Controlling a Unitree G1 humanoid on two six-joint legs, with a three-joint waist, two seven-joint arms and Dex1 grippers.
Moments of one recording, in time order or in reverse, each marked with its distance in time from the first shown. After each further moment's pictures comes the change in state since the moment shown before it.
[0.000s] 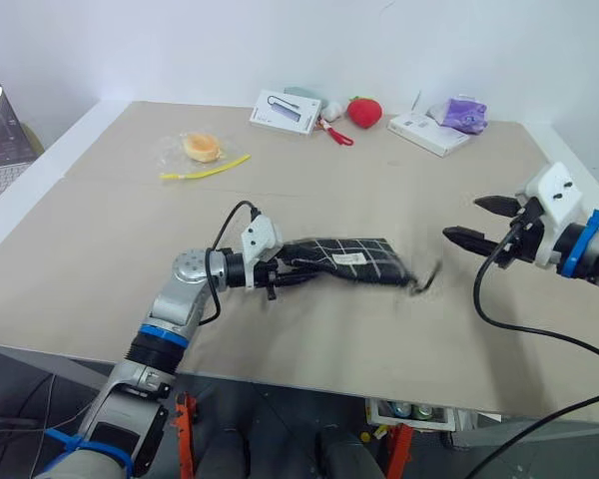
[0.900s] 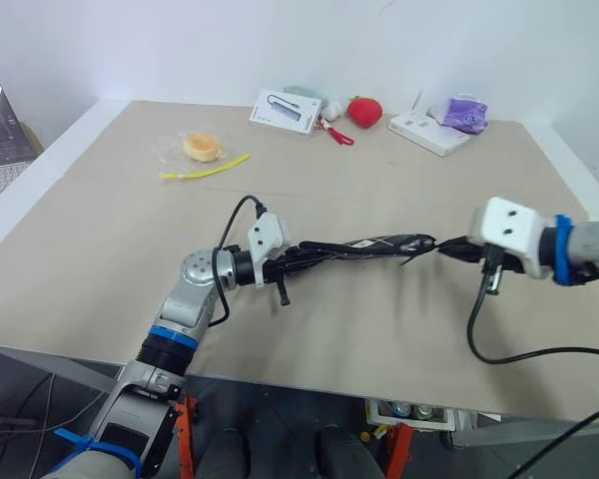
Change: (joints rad) left arm 0.000 -0.072 0.002 0.008 0.032 -0.146 0.079; right arm -0.010 -0.210 0.184 -0.071 -0.234 -0.225 0.218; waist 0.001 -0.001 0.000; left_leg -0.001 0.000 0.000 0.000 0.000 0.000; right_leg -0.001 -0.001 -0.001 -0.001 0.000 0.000
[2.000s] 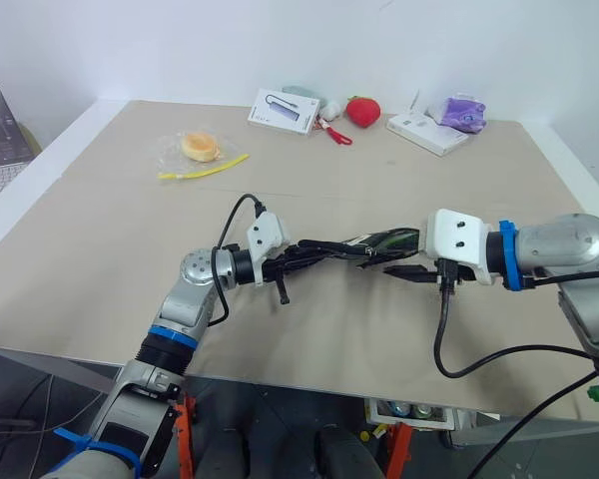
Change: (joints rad) left arm -0.003 0.004 0.000 0.004 0.001 -0.016 0.006; right arm -0.084 0.133 0.130 -0.244 0.073 0.107 0.043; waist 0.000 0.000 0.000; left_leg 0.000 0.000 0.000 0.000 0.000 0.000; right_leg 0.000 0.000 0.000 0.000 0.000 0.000
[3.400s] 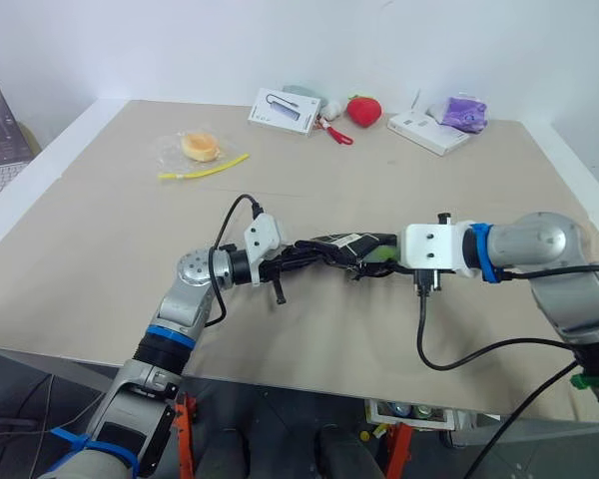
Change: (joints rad) left arm -0.001 0.012 -0.001 0.027 0.008 -0.043 -0.004; right arm -0.090 0.030 0.158 0.122 -0.251 -0.202 -0.038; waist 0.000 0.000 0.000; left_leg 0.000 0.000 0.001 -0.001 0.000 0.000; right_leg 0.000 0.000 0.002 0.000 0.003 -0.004
